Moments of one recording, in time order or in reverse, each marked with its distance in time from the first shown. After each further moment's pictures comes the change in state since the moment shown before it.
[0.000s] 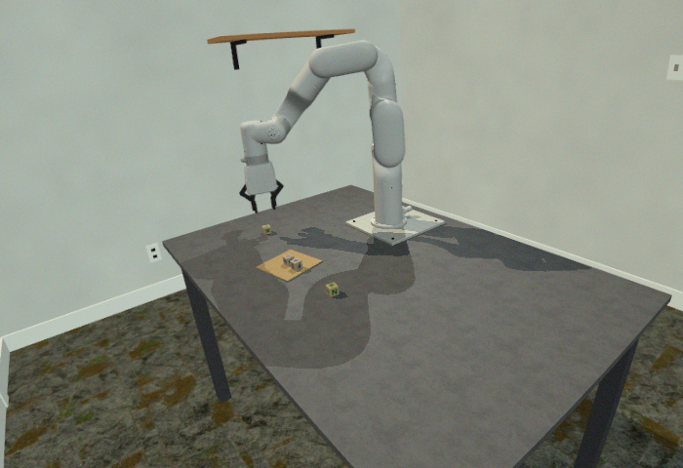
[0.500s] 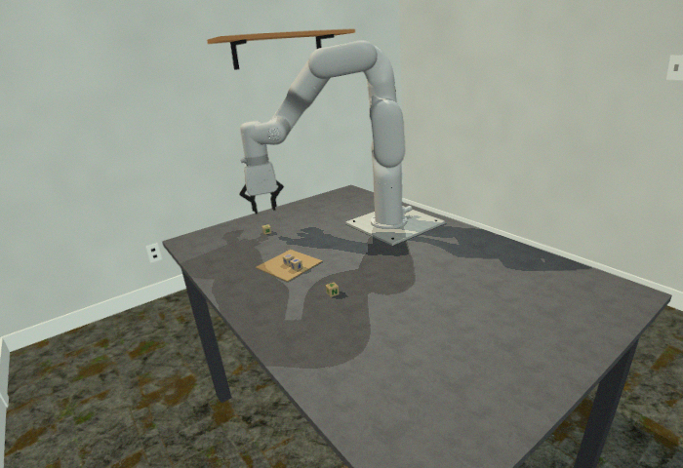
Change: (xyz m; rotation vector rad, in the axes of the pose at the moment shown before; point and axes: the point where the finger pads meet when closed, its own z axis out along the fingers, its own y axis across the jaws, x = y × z) arm 0.000 0.000 0.002 0.000 0.000 0.000
